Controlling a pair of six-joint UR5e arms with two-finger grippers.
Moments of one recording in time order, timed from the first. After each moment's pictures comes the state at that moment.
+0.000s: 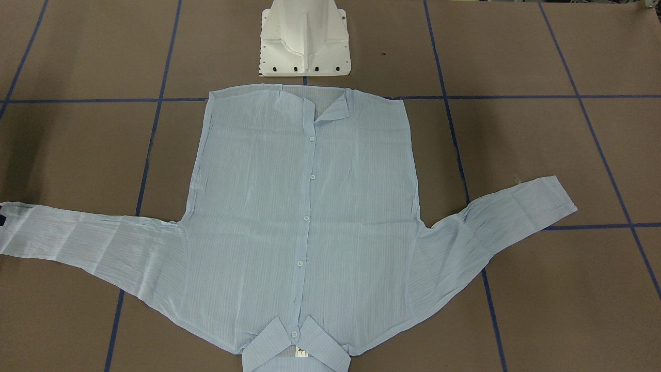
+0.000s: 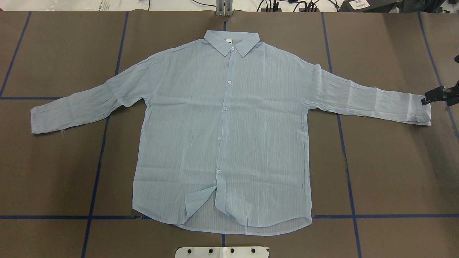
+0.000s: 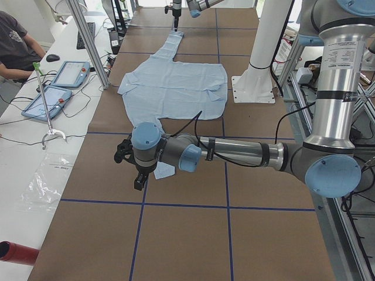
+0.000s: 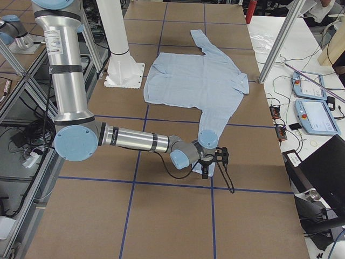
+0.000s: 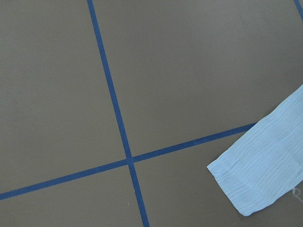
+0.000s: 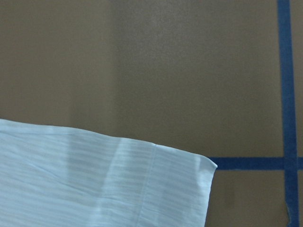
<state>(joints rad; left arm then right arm) -1.54 -1.62 -1.60 -1.82 -2.41 0.02 1.21 -1.46 1.25 -0.91 2.28 0.57</state>
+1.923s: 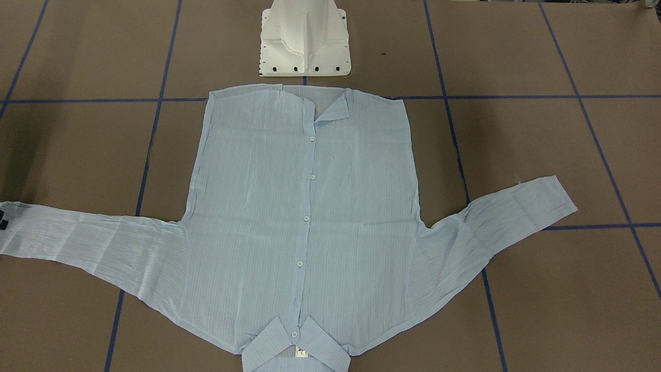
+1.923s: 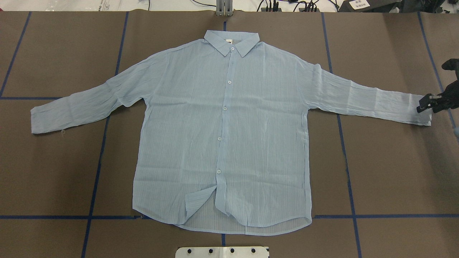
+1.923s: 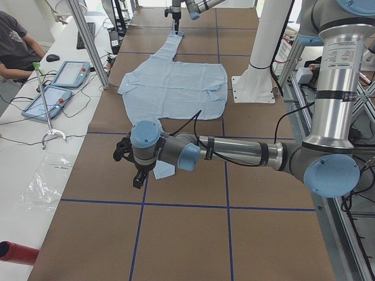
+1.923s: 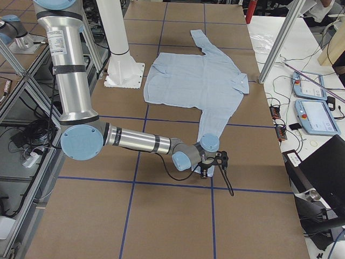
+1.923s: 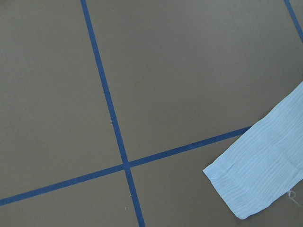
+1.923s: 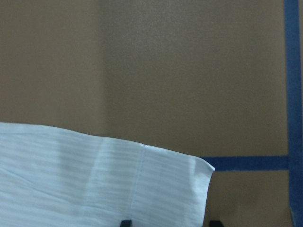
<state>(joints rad) -1.54 -1.62 -1.60 -1.82 -2.42 0.02 1.20 -1.44 1.19 -0.93 2.28 0.57</state>
